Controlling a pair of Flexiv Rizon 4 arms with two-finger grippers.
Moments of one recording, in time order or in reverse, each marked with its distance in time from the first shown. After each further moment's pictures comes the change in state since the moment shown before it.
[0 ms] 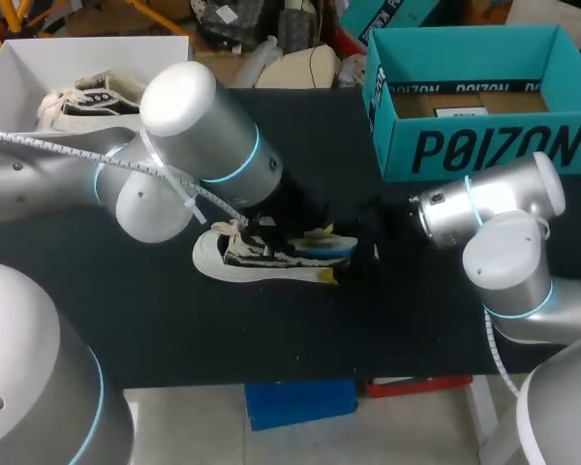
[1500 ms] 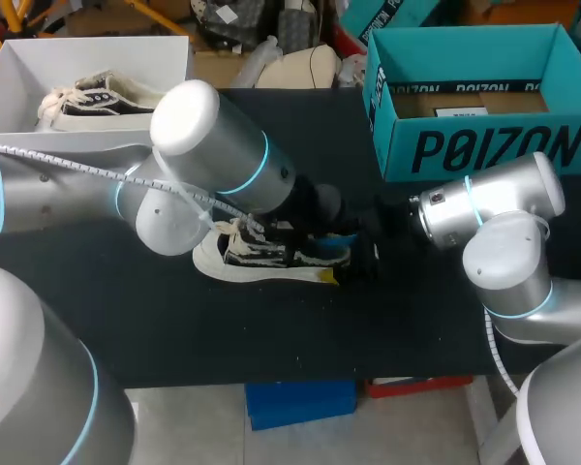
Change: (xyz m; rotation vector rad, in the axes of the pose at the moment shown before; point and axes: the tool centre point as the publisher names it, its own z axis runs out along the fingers) left arm -0.012 -0.032 0.022 0.094 -0.046 0.034; right arm 0.000 0.000 0.000 0.000 0.000 0.000
